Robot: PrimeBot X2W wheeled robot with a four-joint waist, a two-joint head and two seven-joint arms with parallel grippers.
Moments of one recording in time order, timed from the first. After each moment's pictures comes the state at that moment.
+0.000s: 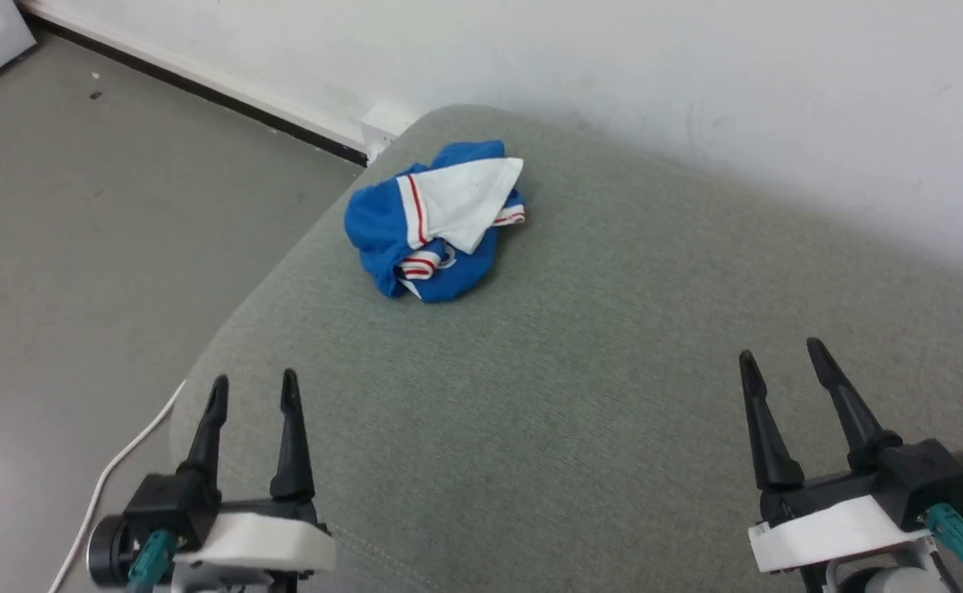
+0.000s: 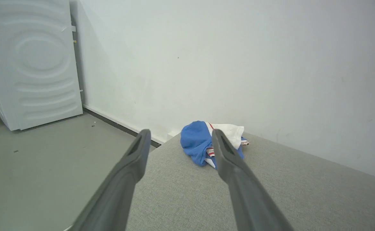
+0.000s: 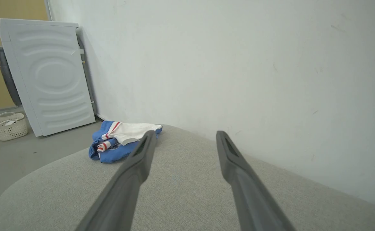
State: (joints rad) left arm 0.06 0.05 -0.03 -0.02 -0.17 0.08 -0.26; right arm 0.04 -0.05 0.03 -0.01 0.07 0.13 -0.26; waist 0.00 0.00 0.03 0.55
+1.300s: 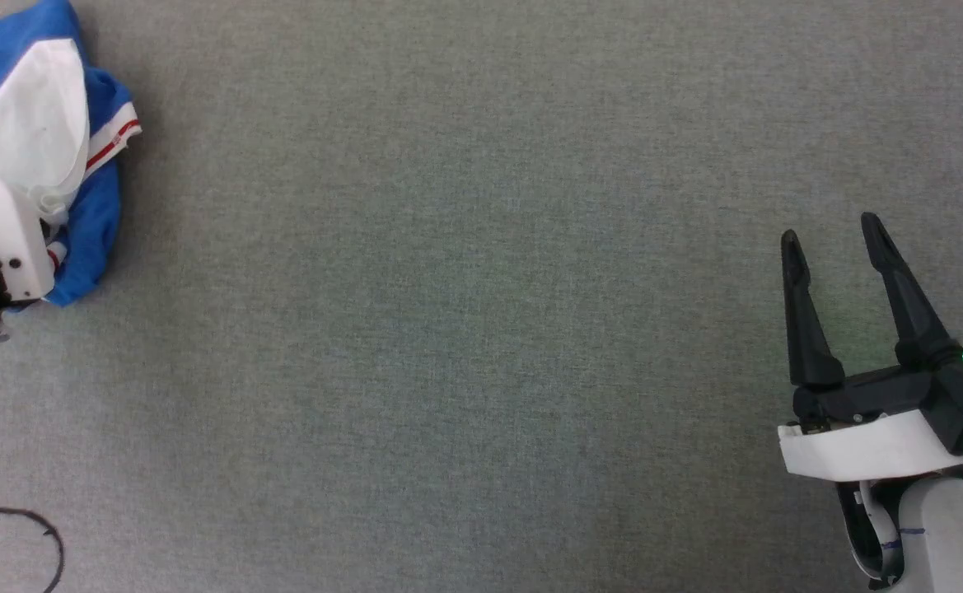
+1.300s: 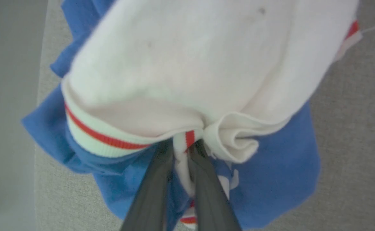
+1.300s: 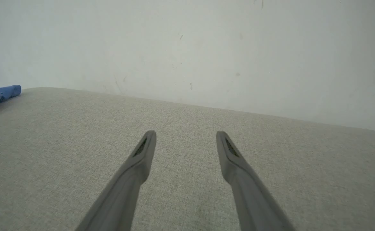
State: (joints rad) left arm -0.84 0.58 -0.16 0.72 -0.52 -0.12 0.70; right arm -0.13 -0.07 0.00 -0.10 0.02 0.13 -0.26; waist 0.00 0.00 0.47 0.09
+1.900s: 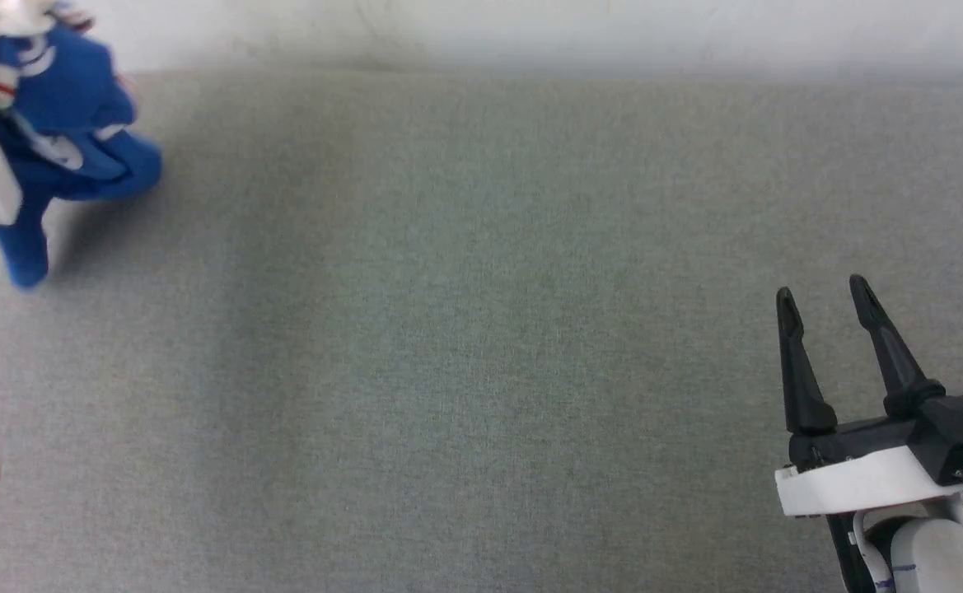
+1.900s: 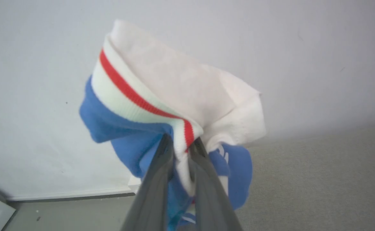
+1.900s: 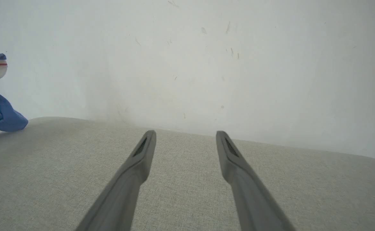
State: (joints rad) left arm -0.82 0.67 -0.19 0.46 -0.43 -0.12 0.16; right arm -0.06 -0.05 -0.02 -0.03 0.04 0.13 -0.26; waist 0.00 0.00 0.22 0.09
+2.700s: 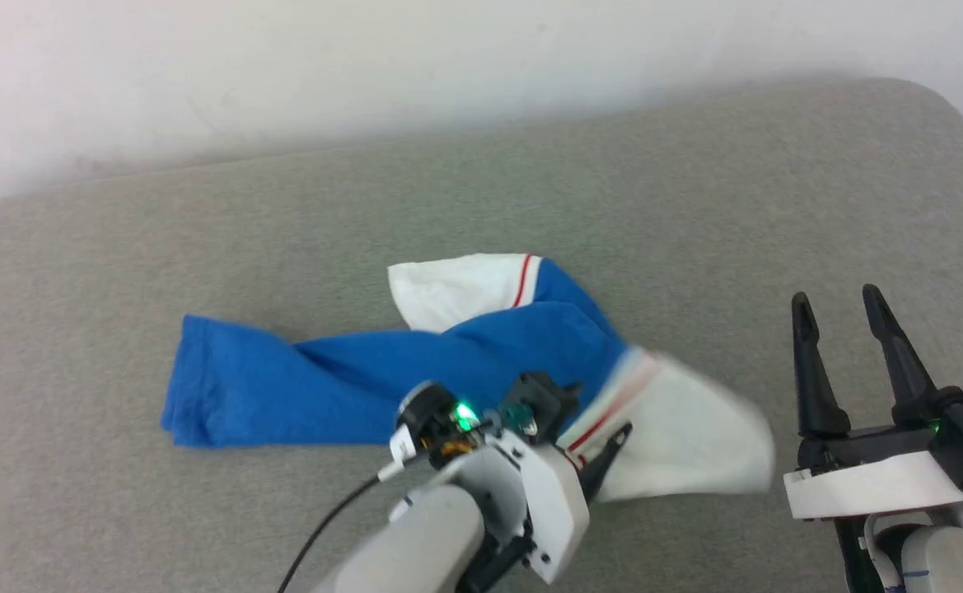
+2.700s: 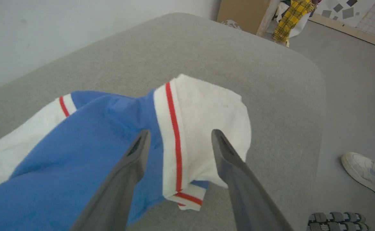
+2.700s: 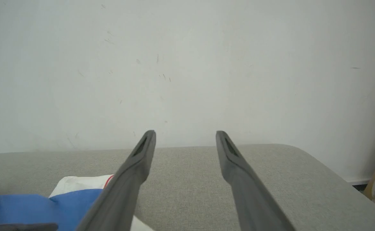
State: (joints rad) left arm -0.47 0.09 -0.75 0.39 -0.35 -0.08 0.11; right arm -0.04 -0.05 -0.04 -0.03 0.11 0.13 -0.26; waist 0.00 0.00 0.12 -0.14
